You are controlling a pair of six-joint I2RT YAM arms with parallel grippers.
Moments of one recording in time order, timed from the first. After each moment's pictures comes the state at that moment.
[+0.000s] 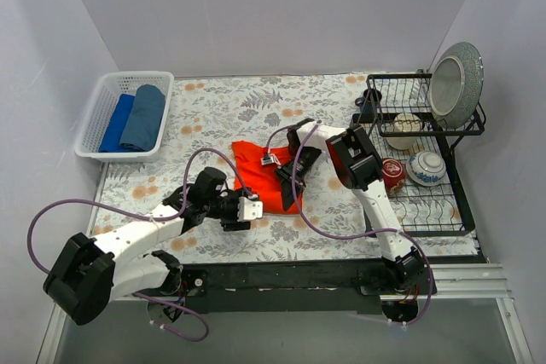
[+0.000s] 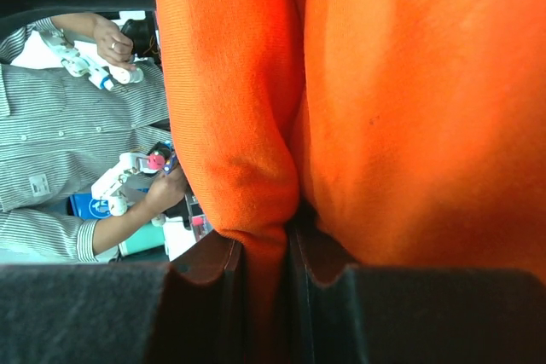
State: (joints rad) left arm -0.63 1.08 0.48 -0.22 0.57 0.85; right arm 0.59 2.55 1.85 -1.55 -1.11 -0.87
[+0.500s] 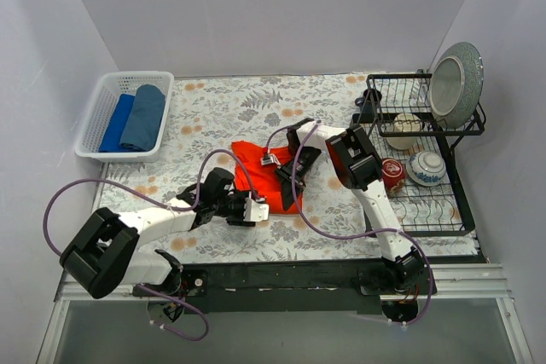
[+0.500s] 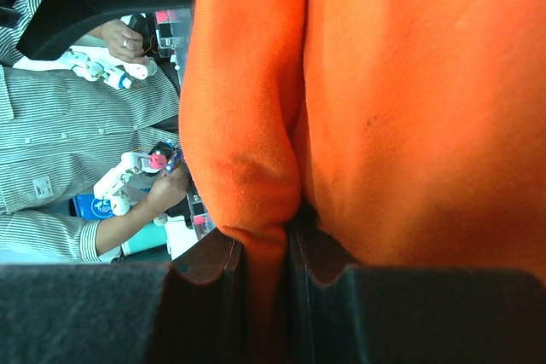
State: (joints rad) left arm -0.65 1.25 0.44 -0.01 0.50 0.95; right arm 0.59 2.55 1.86 -1.55 -1.11 -0.86
